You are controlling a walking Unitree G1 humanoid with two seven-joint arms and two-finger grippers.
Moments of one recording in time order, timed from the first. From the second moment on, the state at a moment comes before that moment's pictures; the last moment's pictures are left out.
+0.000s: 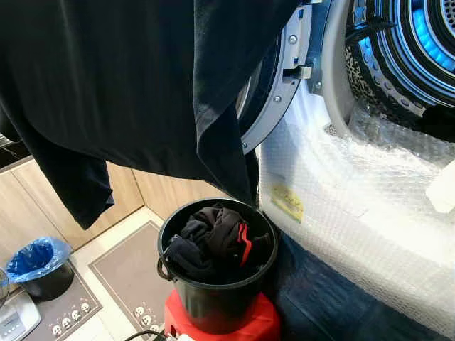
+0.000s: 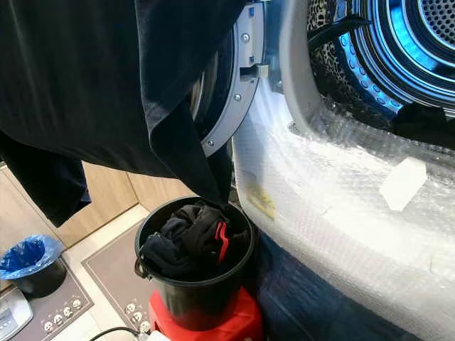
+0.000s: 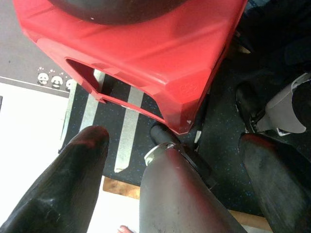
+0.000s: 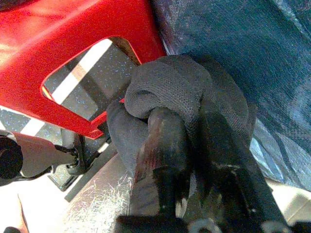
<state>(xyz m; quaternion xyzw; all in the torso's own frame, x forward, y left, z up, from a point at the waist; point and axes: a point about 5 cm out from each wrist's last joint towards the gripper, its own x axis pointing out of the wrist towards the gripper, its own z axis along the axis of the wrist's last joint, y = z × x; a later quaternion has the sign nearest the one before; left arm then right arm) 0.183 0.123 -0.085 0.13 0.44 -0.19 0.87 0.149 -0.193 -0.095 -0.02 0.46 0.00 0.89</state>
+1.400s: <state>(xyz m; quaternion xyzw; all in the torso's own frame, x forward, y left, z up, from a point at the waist) 0.183 0.121 -0.085 0.13 0.44 -0.21 0.87 0.148 -0.192 -0.096 -0.02 0.47 0.00 0.88</state>
